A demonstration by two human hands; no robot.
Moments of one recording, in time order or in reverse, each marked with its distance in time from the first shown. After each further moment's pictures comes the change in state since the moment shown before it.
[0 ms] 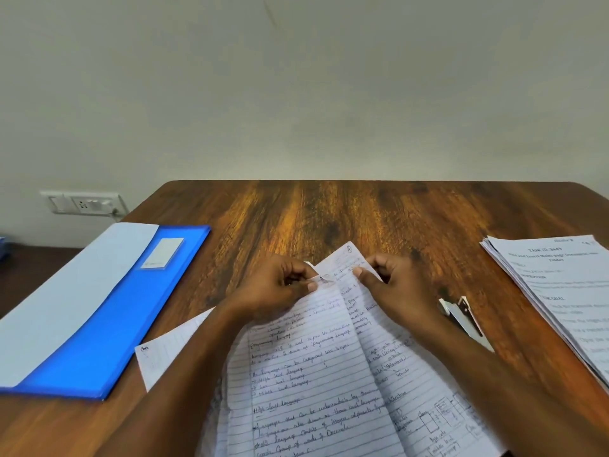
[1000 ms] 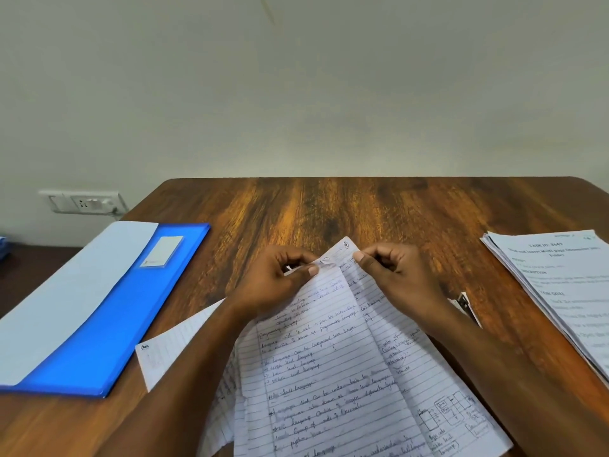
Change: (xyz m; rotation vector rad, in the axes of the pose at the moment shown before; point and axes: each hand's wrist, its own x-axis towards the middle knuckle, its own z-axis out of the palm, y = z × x) left_hand 0.003 0.006 0.007 0.008 0.168 0.135; right_hand 0.001 -0.003 -0.015 0.034 -0.004 -0.177
